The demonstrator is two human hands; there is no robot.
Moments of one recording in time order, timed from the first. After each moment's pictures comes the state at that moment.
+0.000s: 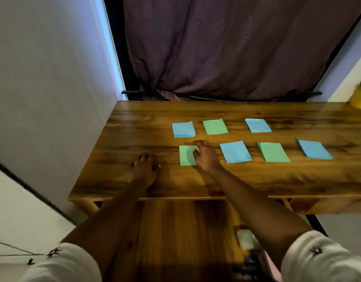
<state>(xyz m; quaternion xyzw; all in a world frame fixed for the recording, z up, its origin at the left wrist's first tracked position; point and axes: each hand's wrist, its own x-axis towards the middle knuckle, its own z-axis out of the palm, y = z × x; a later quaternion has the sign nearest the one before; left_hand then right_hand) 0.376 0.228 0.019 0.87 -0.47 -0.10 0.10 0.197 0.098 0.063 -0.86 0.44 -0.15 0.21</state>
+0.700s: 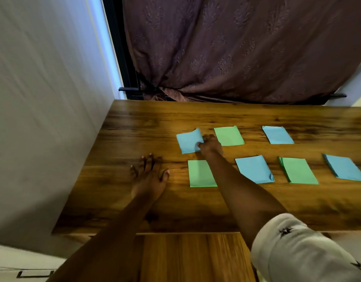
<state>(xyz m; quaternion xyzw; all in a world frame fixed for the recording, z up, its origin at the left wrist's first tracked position) 0.405 0.182 -0.004 0.87 -0.47 -0.08 0.09 0.297 -0.021 0.028 -0.67 0.64 -0.18 0.33</state>
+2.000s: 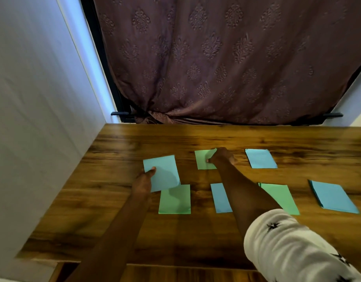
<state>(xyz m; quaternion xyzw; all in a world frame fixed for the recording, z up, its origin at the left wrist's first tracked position) 0.339 0.097 0.083 0.70 -0.05 -0.37 0.61 0.211 -0.141 0.041 -0.70 0.62 -0.11 0.34</state>
